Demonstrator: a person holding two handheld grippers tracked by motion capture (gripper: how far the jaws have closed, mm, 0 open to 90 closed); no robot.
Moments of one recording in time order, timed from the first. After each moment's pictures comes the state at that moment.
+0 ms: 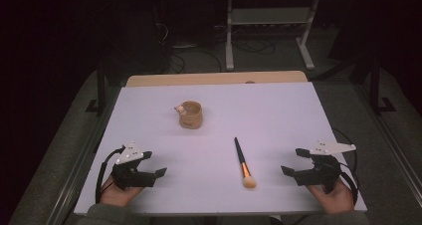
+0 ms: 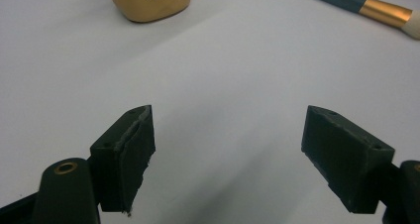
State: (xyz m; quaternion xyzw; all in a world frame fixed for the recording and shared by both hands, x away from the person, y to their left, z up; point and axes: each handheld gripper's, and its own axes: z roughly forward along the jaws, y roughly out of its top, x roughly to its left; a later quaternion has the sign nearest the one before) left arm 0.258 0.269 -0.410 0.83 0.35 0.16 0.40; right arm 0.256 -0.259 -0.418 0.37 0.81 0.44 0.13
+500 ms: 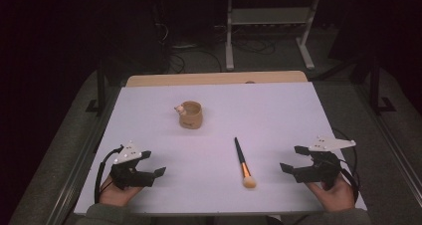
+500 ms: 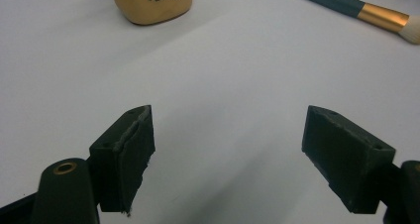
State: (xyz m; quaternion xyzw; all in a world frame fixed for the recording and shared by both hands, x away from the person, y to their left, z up) left arm 0.258 0.271 -0.410 0.83 0.35 0.15 0.41; right arm 0.258 -0.252 -0.401 0.38 0.81 0.43 0.12
